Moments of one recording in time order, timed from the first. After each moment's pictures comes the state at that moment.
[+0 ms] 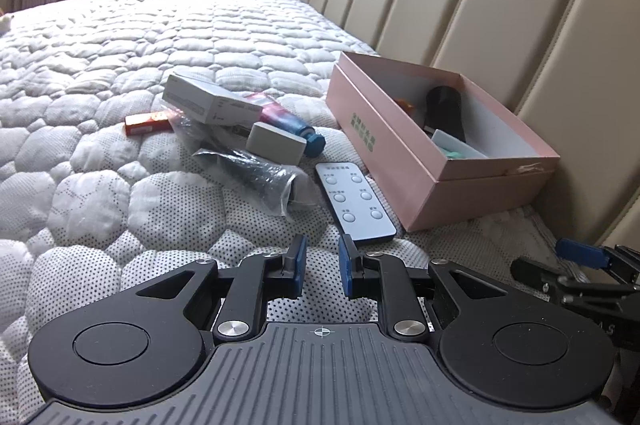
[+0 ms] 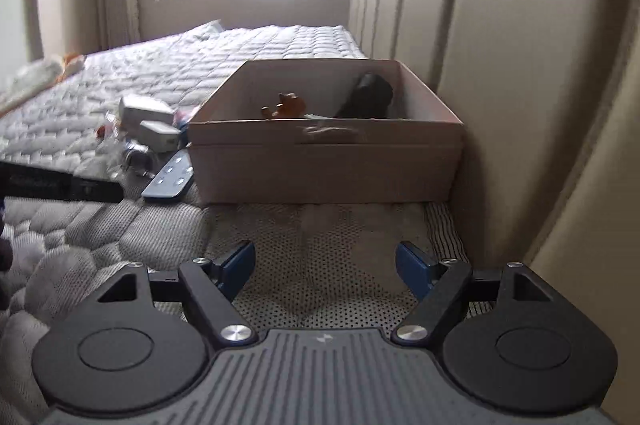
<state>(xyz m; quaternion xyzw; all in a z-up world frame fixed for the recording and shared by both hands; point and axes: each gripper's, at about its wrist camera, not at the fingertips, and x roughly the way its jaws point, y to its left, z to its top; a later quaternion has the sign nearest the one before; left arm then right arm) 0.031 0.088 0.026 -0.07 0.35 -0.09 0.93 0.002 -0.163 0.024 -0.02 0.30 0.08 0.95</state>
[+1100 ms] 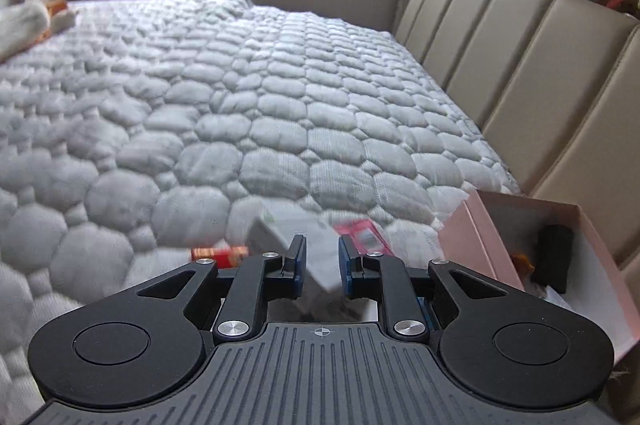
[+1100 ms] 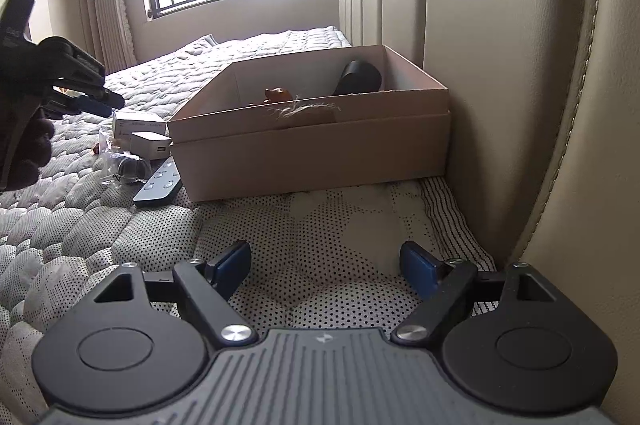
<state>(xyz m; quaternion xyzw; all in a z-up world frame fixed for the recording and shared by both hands) 0.157 0.142 0.070 -0.11 0.32 0.04 0.94 0.002 -0.178 0.010 0.03 0.30 0.09 0.95</state>
